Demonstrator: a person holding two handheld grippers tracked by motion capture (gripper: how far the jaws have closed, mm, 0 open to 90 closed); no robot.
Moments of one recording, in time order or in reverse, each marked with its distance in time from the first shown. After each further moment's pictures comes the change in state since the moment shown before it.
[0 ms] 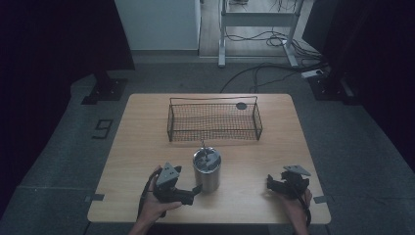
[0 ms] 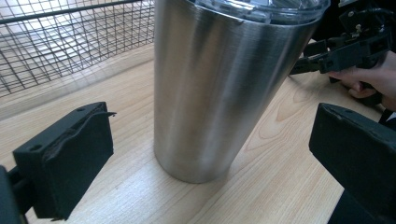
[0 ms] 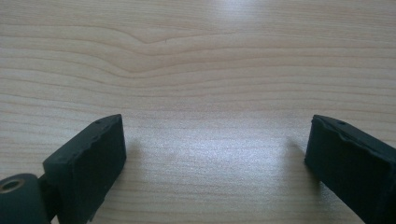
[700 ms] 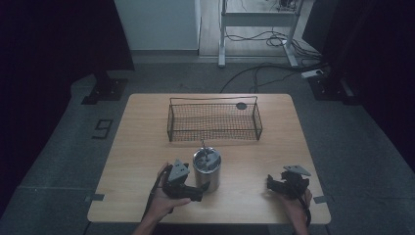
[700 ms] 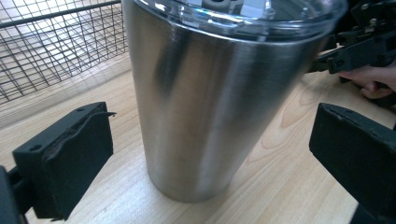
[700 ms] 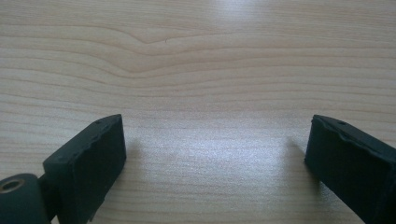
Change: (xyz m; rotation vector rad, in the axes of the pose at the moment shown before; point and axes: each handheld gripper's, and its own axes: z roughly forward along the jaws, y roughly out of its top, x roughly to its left) left arm -0.008 0.011 0.026 0.034 0.024 0.025; right arm 0.000 0.000 0.000 0.000 0.000 0.000
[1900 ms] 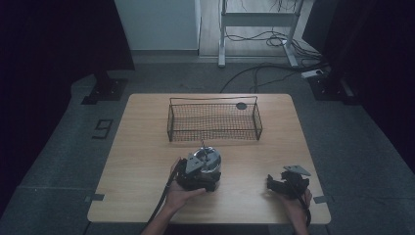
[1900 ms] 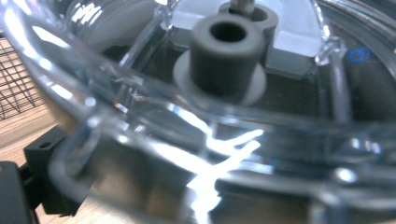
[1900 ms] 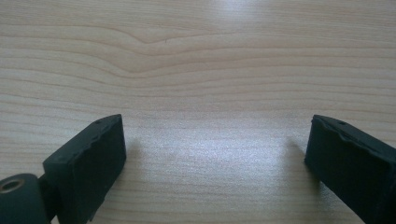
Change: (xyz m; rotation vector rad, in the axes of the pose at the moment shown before) left arm -0.005 0.011 0.039 -0.020 0.068 -0.007; right arm 0.000 0.000 0.000 0.000 0.000 0.000
